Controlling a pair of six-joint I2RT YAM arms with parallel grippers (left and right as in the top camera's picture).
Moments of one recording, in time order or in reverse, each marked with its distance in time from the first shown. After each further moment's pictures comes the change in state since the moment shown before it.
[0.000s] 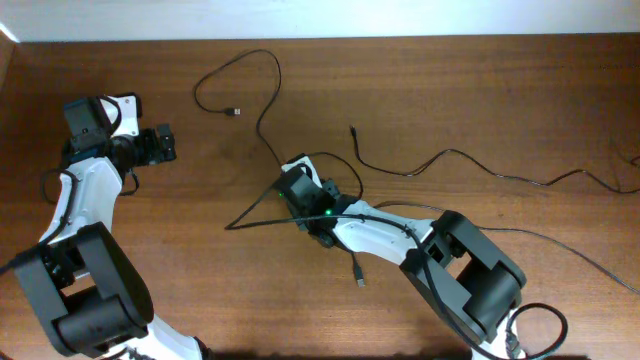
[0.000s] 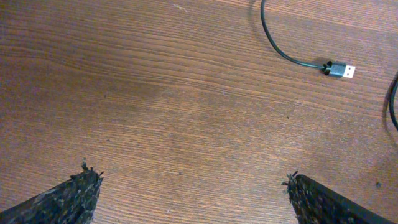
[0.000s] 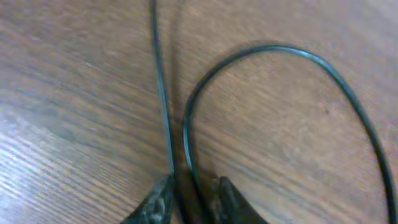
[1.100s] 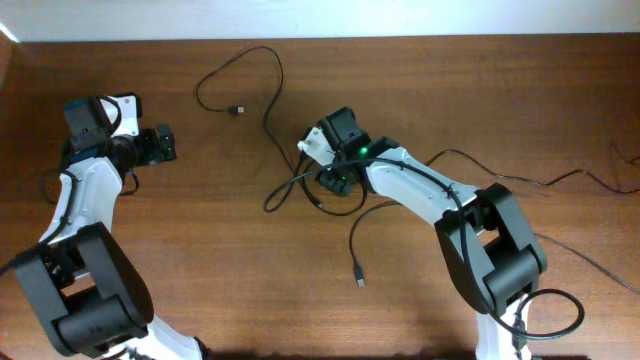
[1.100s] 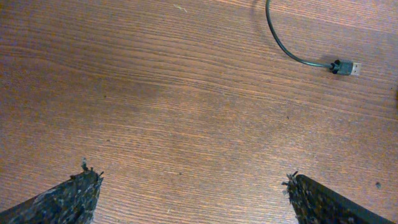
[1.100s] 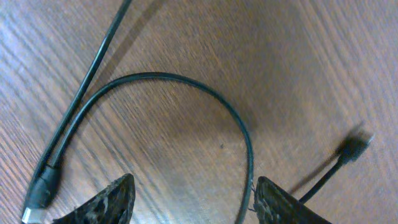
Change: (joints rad) left arm 0.000 0.000 0.000 0.000 0.000 0.000; right arm -0.266 0.021 0.224 -0.304 -0.330 -0.686
